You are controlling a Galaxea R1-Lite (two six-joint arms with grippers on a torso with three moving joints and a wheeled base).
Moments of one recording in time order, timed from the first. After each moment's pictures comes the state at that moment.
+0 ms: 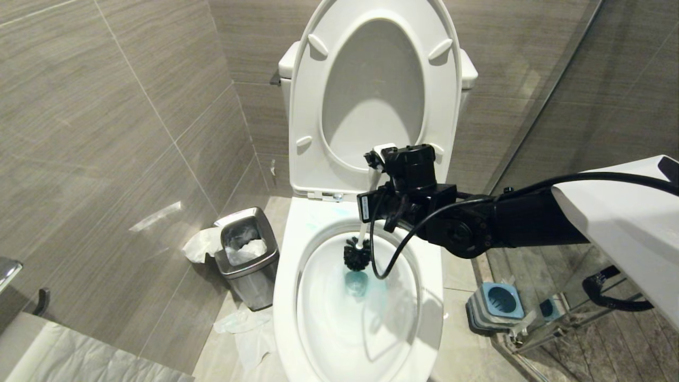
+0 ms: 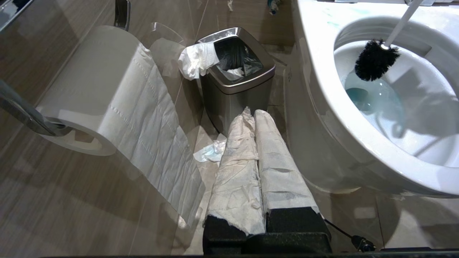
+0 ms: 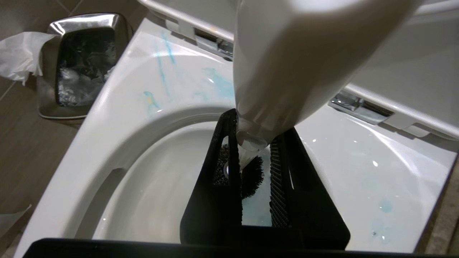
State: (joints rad) left arm 0.00 0.00 0.00 0.01 -0.01 0.00; right arm 0.63 2.21 -1.58 -0.32 -0.28 0.07
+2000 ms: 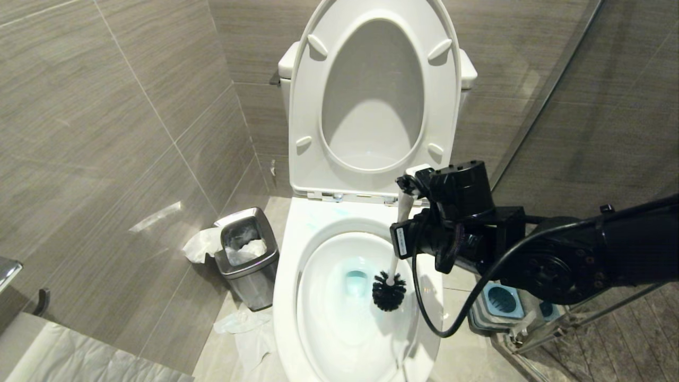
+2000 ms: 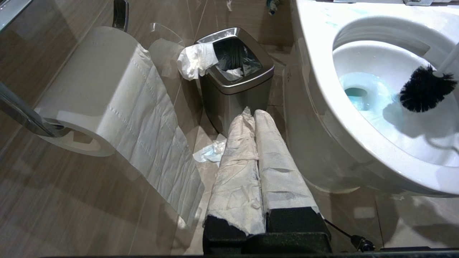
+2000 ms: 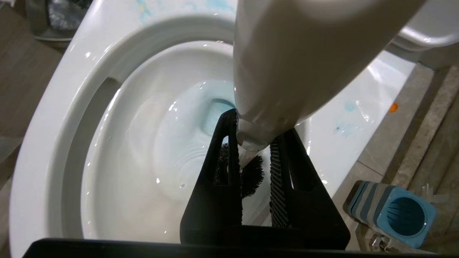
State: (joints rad) left arm 0.00 0.00 0.00 0.01 -0.01 0.00; right arm 0.65 1.92 -1.16 -0.32 -0.29 0.07
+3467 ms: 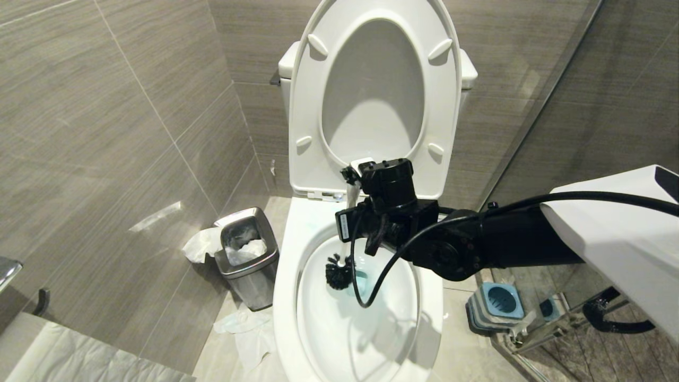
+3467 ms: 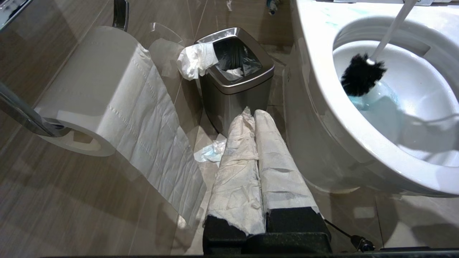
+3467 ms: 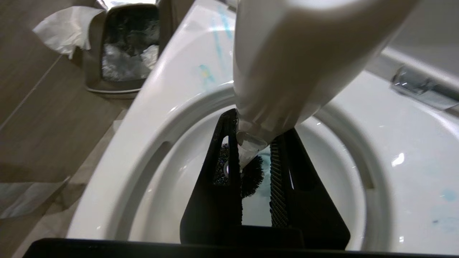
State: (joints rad) left arm 0.00 0.00 0.00 0.01 -0.01 0.00; right arm 0.73 2.19 -1.53 -0.32 -0.29 0.11
